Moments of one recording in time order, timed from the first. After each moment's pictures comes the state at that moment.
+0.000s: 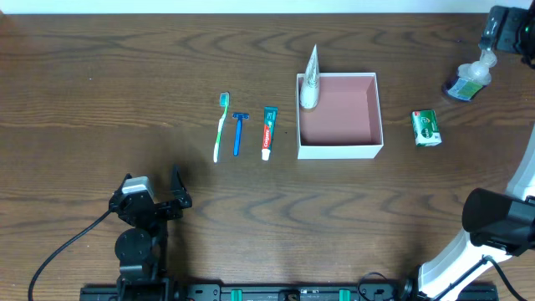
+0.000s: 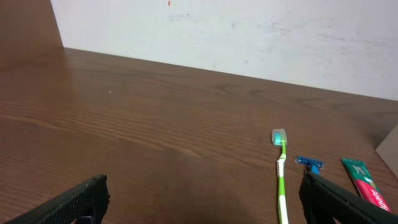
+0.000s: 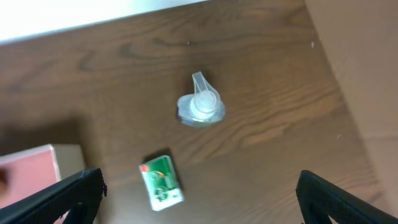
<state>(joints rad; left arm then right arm) 0.03 0.06 0.03 -0.12 -0.09 -0.15 -0.27 1.95 2.37 -1.34 0.11 -0.04</state>
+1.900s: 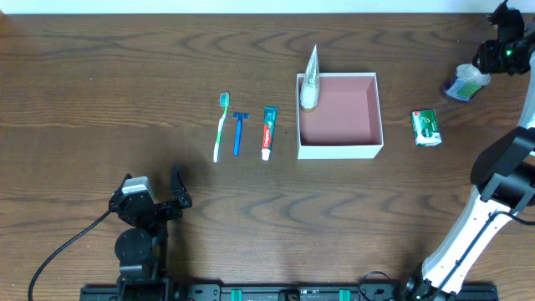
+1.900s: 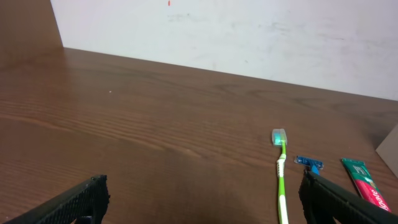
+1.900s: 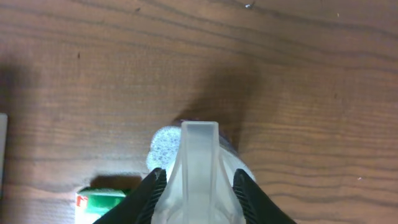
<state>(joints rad) 0.03 0.06 0.03 -0.12 -0.09 -0.15 -0.42 2.36 2.35 -1.15 -0.22 -0.43</state>
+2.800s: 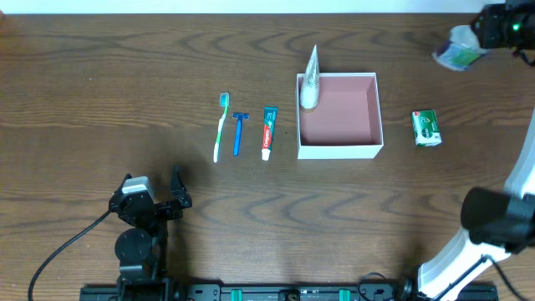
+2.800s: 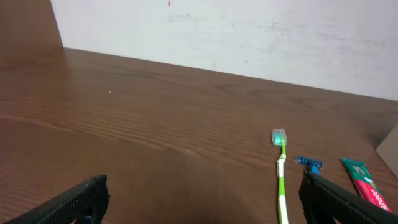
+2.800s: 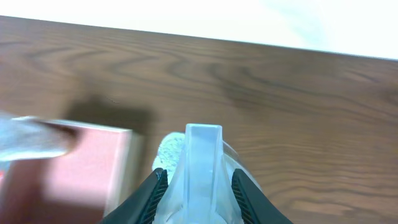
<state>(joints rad) 0.03 0.06 0.03 -0.12 -0.09 -0.15 -0.24 1.94 2.36 -1.30 -0.25 -0.25</state>
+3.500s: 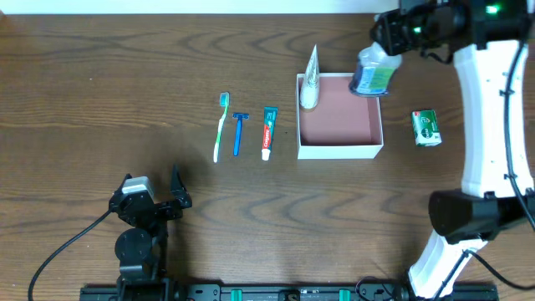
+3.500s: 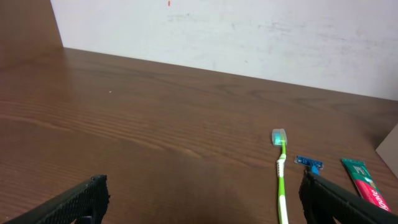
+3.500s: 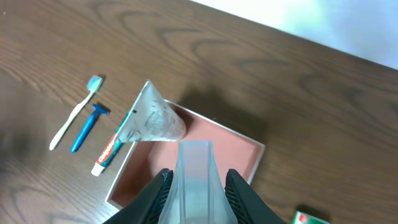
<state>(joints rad) 0.03 0.06 0.03 -0.12 -0.09 -0.15 0.11 1.99 2.36 -1.33 -0.30 -0.17</state>
